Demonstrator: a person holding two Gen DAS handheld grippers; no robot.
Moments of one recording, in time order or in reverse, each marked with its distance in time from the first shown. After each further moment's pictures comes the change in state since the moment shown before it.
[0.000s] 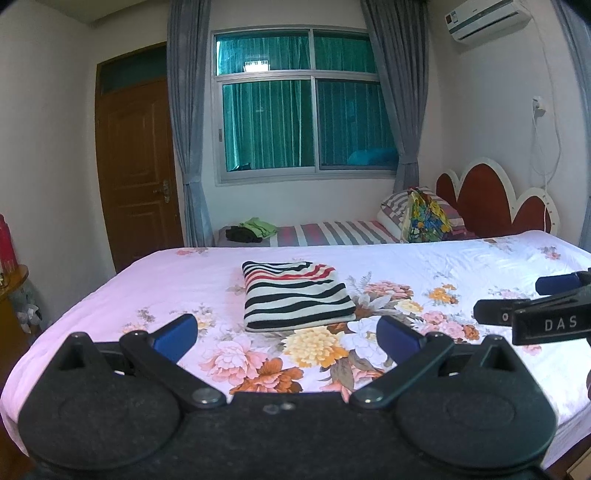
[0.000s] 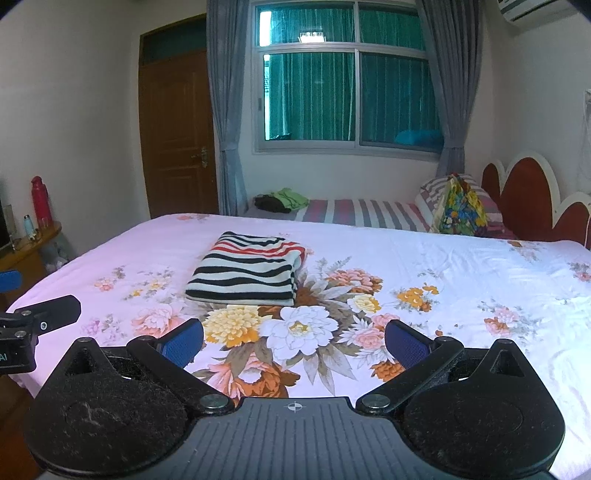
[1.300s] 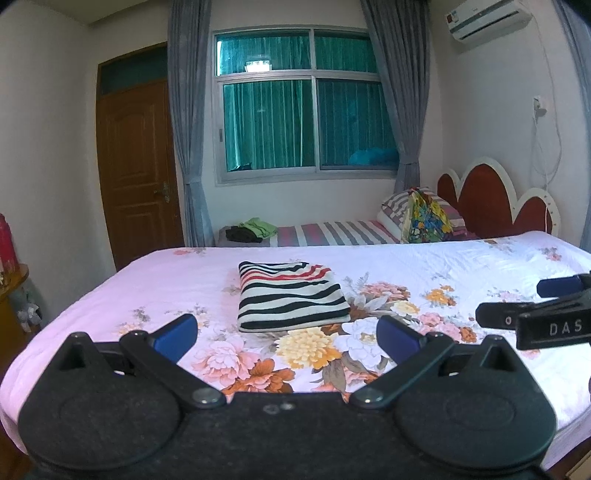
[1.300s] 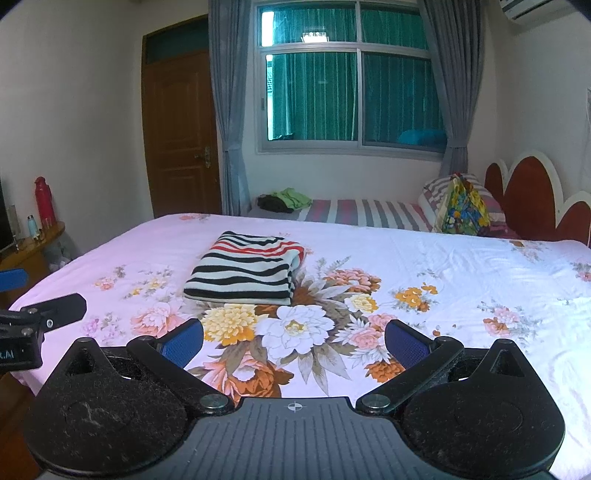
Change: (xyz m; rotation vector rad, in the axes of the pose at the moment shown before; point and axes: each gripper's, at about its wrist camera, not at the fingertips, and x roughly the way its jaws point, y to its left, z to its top) left arm 0.006 -0.008 0.003 -0.011 0.006 -0.004; right arm -0.004 -0.013 -0.001 -0.001 0.000 0.016
